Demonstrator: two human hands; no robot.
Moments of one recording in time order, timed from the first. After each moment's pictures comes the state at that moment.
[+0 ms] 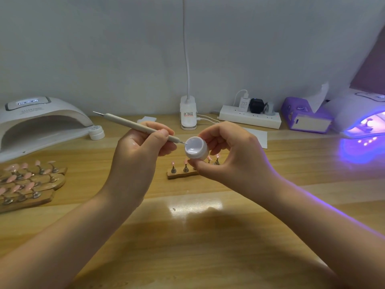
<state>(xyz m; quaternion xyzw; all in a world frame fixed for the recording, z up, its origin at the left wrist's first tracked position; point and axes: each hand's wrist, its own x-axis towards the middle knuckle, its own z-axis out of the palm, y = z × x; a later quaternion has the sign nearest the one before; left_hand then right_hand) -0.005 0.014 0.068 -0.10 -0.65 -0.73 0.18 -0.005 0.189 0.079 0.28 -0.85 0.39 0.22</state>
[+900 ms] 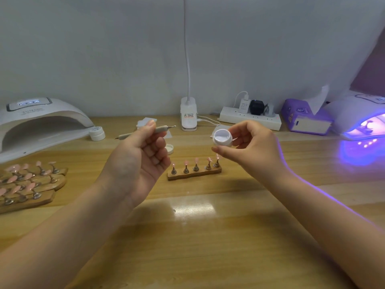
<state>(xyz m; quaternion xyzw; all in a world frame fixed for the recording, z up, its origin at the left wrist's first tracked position) -0.013 0.008 0.072 0.04 -0.49 -0.87 0.00 -0.043 0.223 0.057 0.11 -0.85 0.45 0.23</state>
